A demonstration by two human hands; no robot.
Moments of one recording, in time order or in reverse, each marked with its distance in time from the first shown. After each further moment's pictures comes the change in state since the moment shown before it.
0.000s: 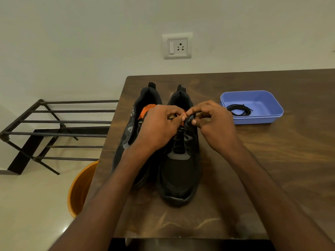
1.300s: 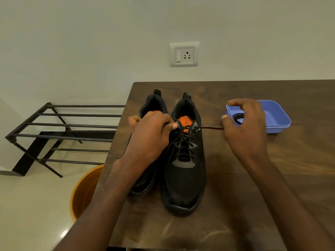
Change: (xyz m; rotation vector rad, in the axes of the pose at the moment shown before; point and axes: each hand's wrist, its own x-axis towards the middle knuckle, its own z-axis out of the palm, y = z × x) left_hand -0.016 -0.011 -0.023 0.398 0.135 -0.034; right_hand -0.002 0.010 -0.028 -0.187 0.315 0.057
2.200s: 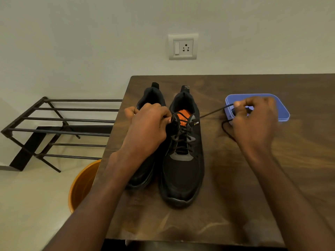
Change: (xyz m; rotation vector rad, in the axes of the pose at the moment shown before) left_hand -0.001 -0.001 0.000 0.098 0.034 0.040; right_hand 0.003 0.005 -0.003 -0.082 0.199 0.139
